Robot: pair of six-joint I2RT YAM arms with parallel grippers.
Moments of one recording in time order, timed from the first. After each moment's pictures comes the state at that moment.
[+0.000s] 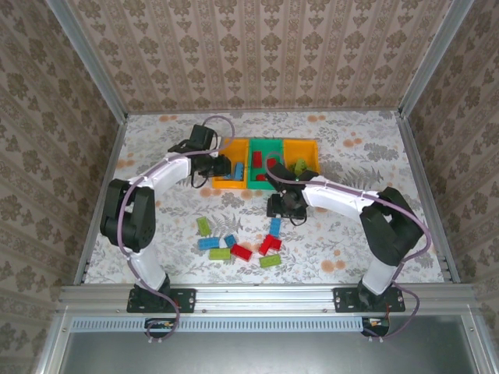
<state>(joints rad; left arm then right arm) -0.40 1.79 1.29 -0.49 0.23 -0.33 0.69 1.74 1.16 -0.74 0.02 0.79</state>
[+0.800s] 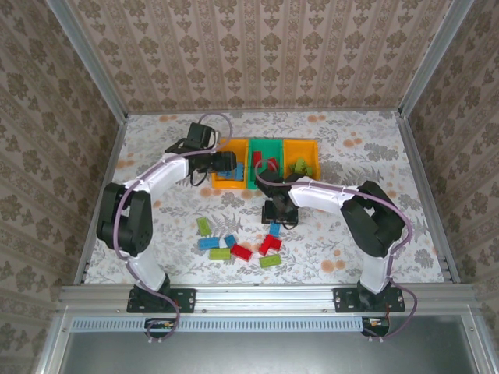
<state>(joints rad) -0.40 1.74 1.26 -0.45 0.18 -0.34 0.73 1.86 1.22 -0.78 -0.01 0.83</state>
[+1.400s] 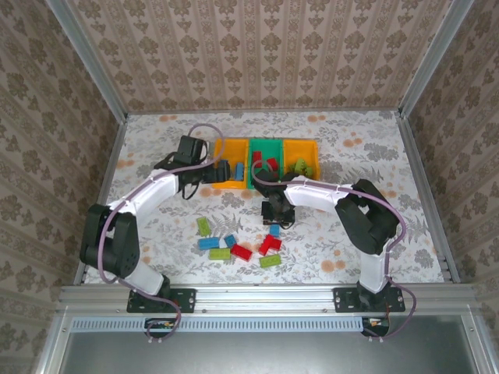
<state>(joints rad) -0.39 1.53 1.05 -0.42 0.09 -0.33 0.74 1.90 1.26 -0.80 -0.03 0.83</state>
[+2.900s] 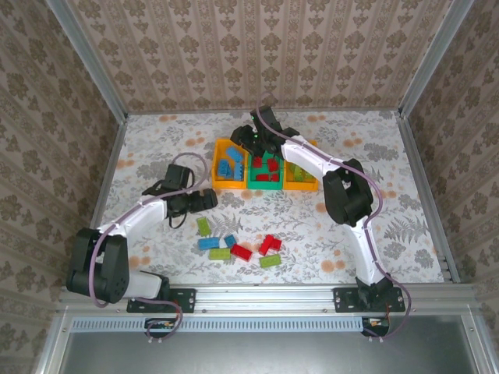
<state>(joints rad) -0.32 1.35 0.73 -0.46 0.14 -0.47 0.53 2.26 1.92 -0.34 -0.23 1.00</state>
